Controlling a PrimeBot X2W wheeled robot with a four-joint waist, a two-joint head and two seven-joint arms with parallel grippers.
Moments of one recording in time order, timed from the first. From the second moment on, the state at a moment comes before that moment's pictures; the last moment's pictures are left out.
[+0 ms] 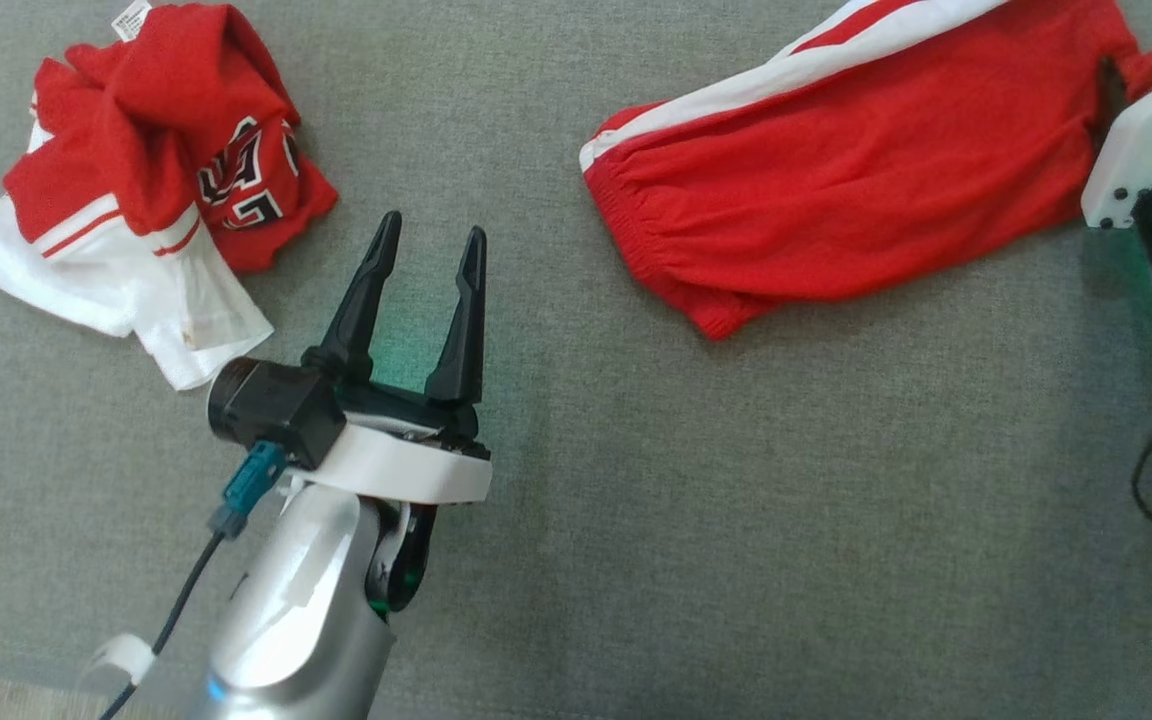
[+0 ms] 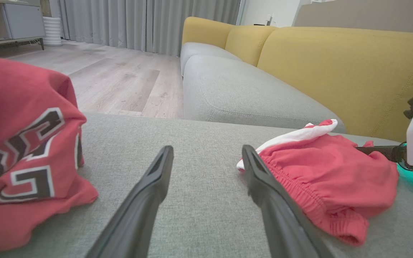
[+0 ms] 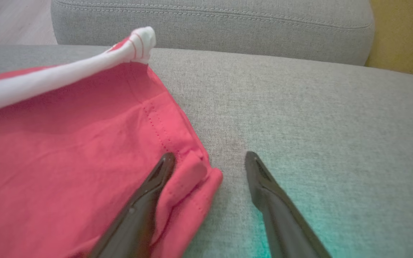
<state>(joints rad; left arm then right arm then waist) -0.39 0.04 -0.36 0.28 -0.32 -0.07 -0.26 -0.94 -0.21 -0.26 0.95 -0.19 0.13 0.24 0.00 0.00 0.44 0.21</state>
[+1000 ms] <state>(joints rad) -0.32 0.04 -0.33 0.29 -0.29 -0.06 -0.26 -0.77 -0.26 -0.13 1.07 0.00 0.13 0.05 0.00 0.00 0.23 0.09</state>
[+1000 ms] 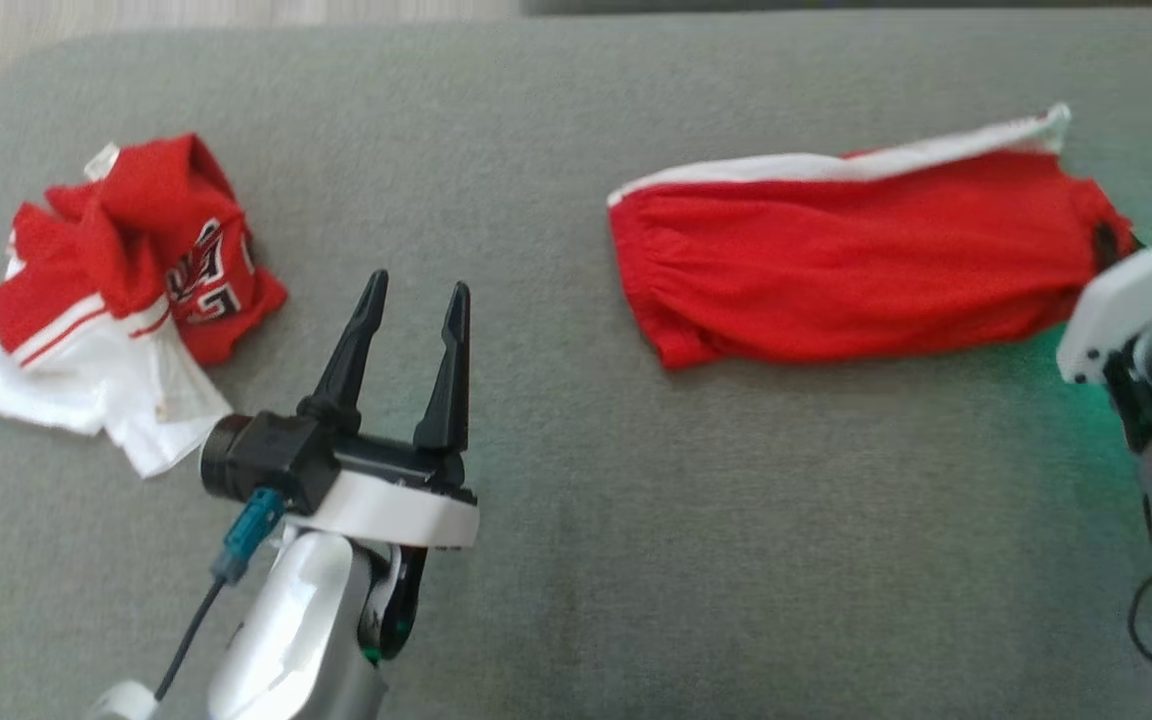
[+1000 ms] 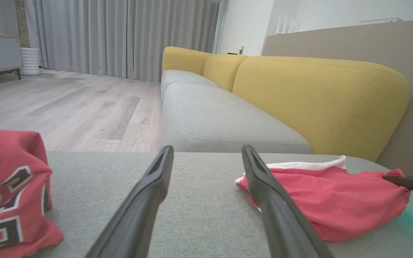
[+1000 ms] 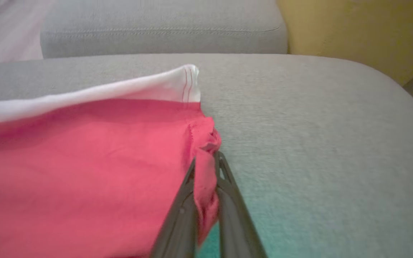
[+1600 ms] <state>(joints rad) -0.26 0.04 -0.32 0.28 -0.27 -0.07 -0.26 -0.52 -0.18 -0.34 0.75 0.03 0.13 -0.02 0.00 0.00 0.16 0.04</state>
